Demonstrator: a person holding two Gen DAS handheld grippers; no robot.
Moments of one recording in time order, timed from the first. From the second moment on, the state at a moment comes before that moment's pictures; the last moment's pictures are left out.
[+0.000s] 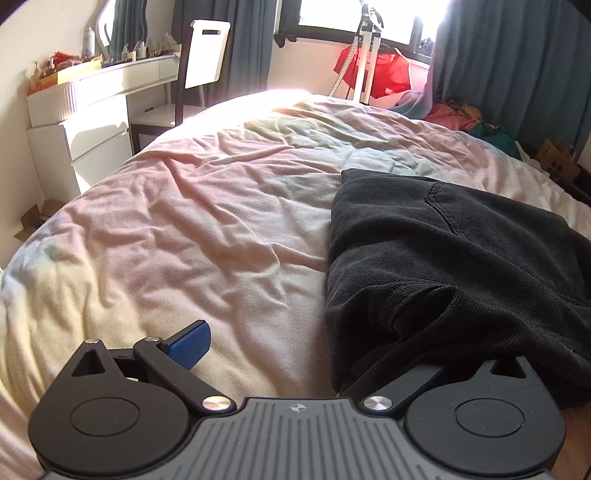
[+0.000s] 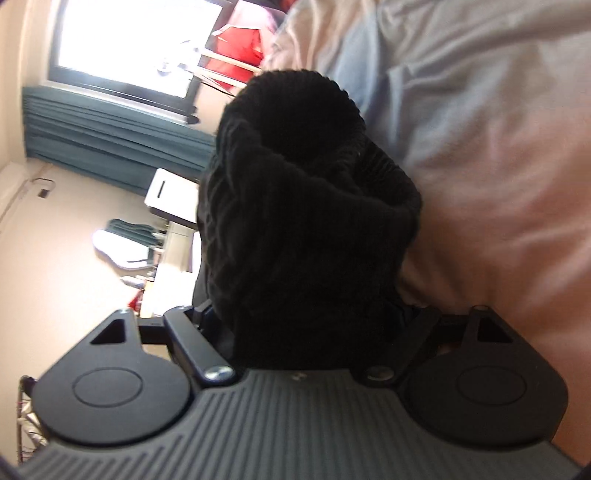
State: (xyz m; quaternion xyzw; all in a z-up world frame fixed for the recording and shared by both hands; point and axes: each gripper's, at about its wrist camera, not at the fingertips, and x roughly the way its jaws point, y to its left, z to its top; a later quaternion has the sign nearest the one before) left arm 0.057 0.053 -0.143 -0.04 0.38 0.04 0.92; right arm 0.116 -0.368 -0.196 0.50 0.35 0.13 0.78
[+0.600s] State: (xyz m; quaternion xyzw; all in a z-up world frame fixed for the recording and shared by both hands) left arm 0.090 0.076 -0.106 -0.19 0.42 -0.14 0.88; right arm 0.102 -0.366 -0.178 0.46 0.34 0.09 0.82
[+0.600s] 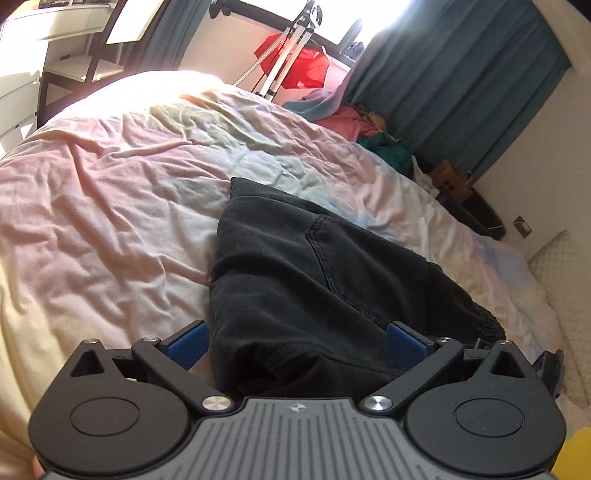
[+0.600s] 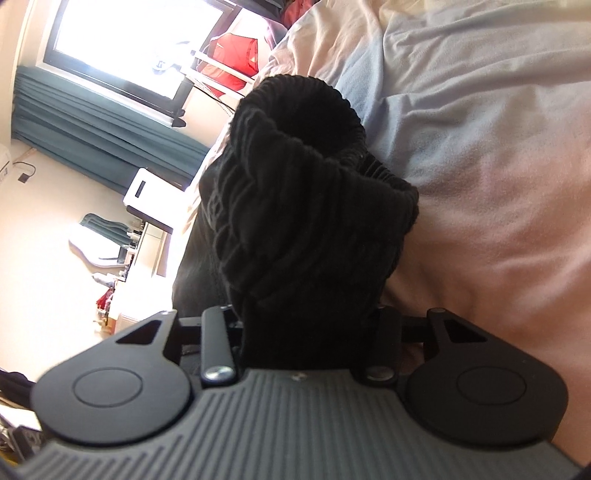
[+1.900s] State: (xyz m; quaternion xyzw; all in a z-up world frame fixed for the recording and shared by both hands) left arm 0.152 0.074 -0.160 -0.22 0.47 -0.18 0.84; right arm 0.115 -0.328 -0.131 0.35 0.33 0.06 0.88
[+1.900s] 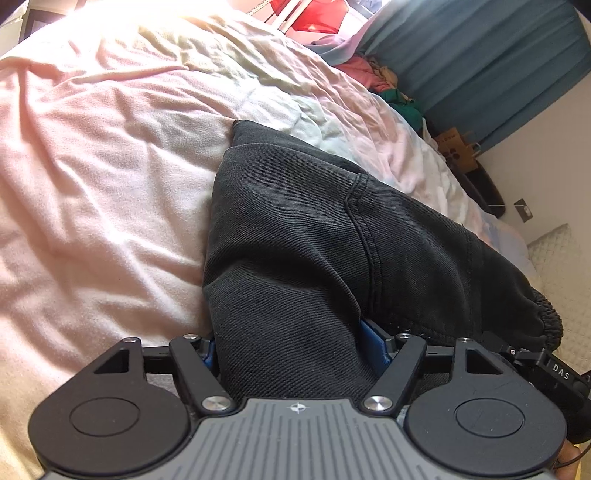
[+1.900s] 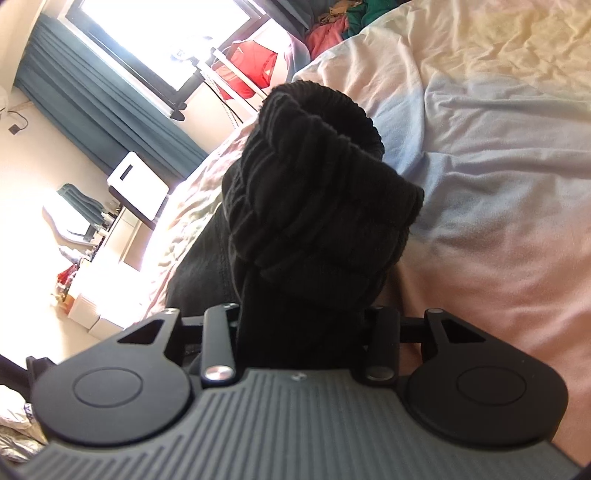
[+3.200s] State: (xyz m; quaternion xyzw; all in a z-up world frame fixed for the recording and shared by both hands) left arm 0.304 -0.487 -0.128 -0.11 0.48 -0.33 0.81; right arm 0.109 -0.739 -0.104 0.50 0.18 -0.17 0.83
